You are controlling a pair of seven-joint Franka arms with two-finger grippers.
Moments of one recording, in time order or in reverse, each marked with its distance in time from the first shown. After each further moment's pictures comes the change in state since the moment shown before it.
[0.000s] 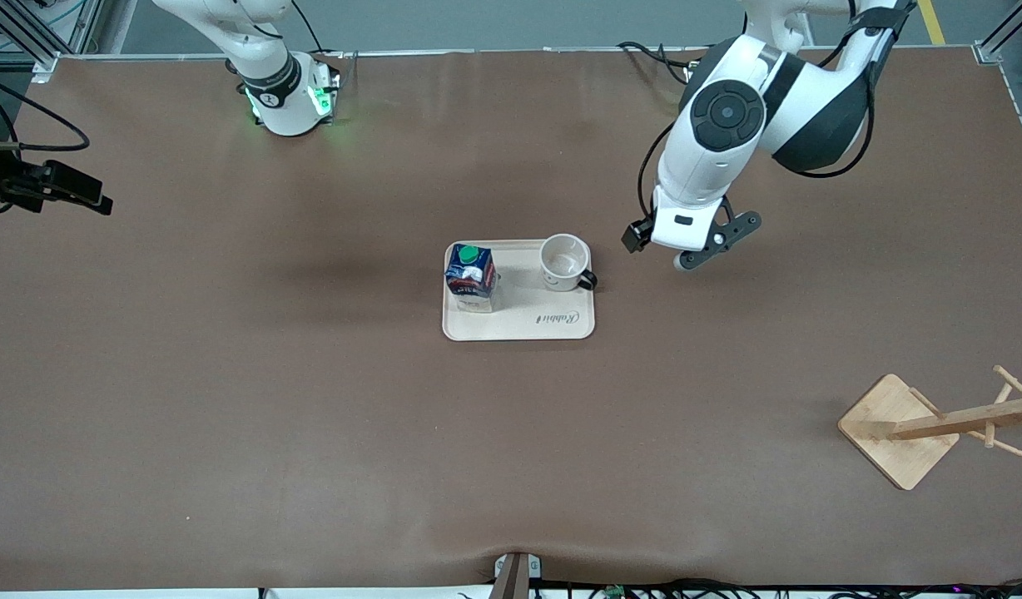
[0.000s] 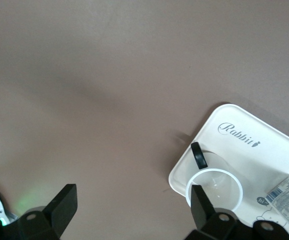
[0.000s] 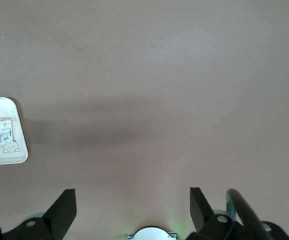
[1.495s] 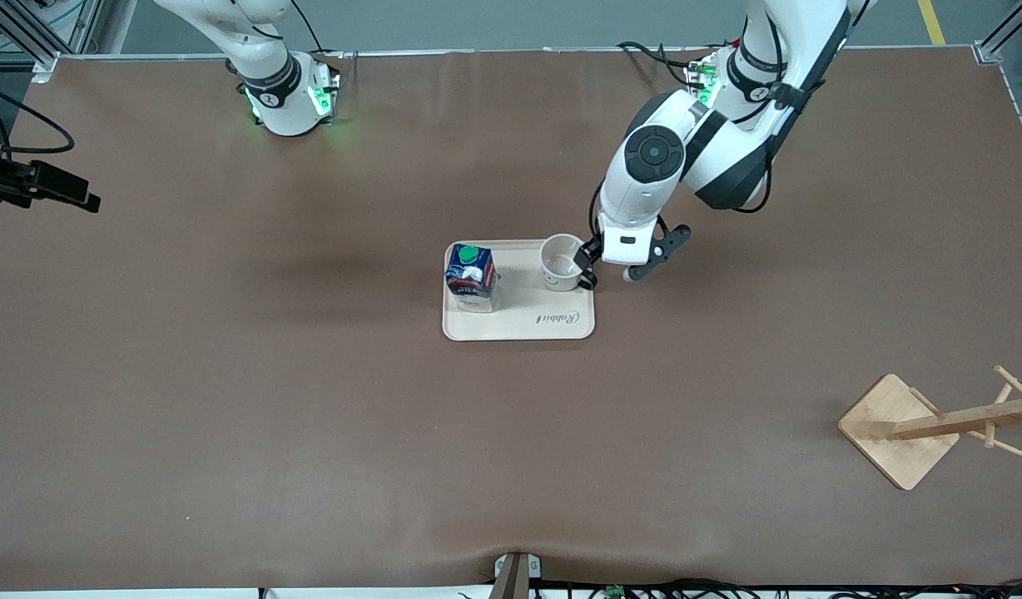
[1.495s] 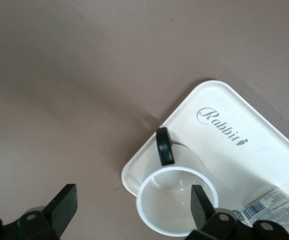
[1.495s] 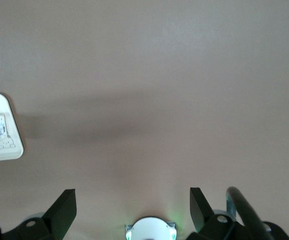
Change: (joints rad) left arm -0.110 0.160 -0.003 -0.121 0.000 0.339 -0.277; right arm -0.038 0.004 -0.001 -0.002 0.000 -0.049 -0.005
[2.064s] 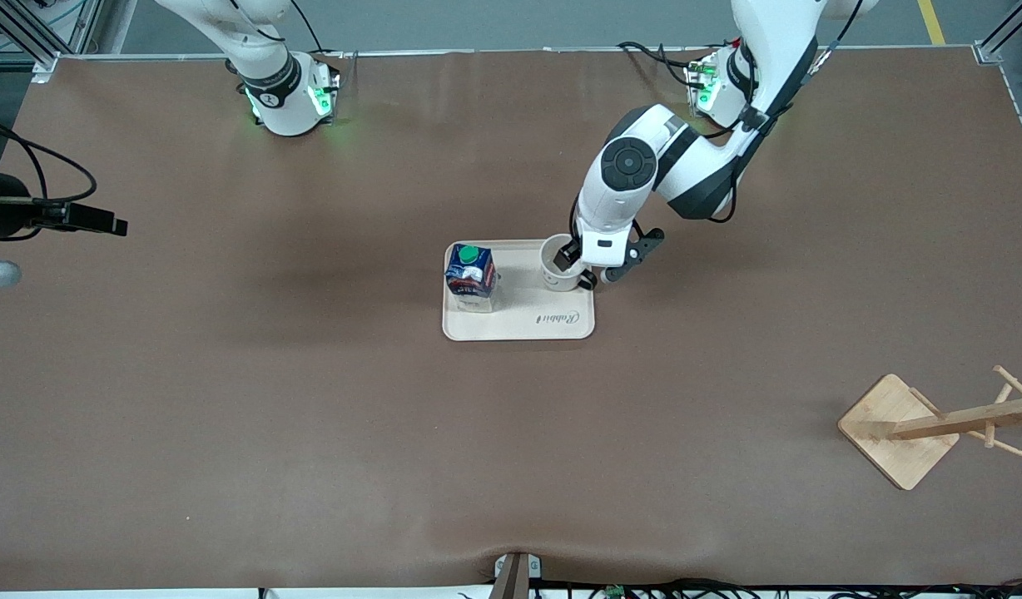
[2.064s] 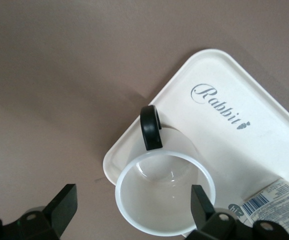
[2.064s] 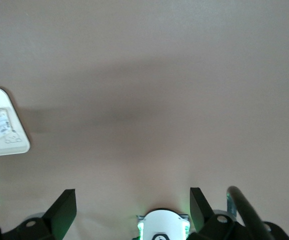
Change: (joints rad) left arm -0.045 0.066 0.000 -0.025 0.000 0.105 -0.038; right arm -0.054 0.118 0.000 0.011 0.073 0.000 -0.002
